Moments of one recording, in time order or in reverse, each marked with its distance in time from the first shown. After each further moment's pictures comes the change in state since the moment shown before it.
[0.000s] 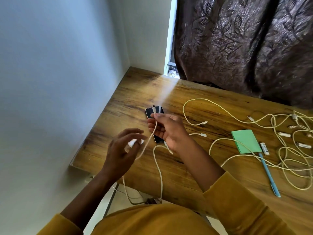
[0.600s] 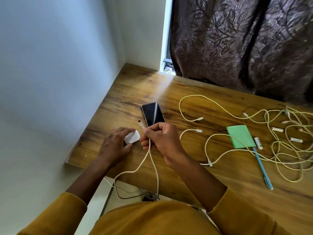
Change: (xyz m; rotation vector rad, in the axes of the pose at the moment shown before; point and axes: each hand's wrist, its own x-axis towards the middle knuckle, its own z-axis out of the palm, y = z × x) left_hand 0.011 -0.056 0.001 0.484 -0.237 -0.162; right_hand -0.051 0.028 -0.003 -0.384 -0.002 -0.199
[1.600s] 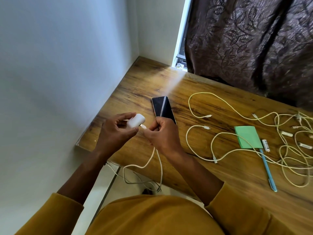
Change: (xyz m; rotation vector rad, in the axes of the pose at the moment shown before) left_hand -0.032 0.029 -0.047 -0.601 0.215 -0.153; right_hand -0.001 0.023 0.024 -0.486 0.054 -0.304
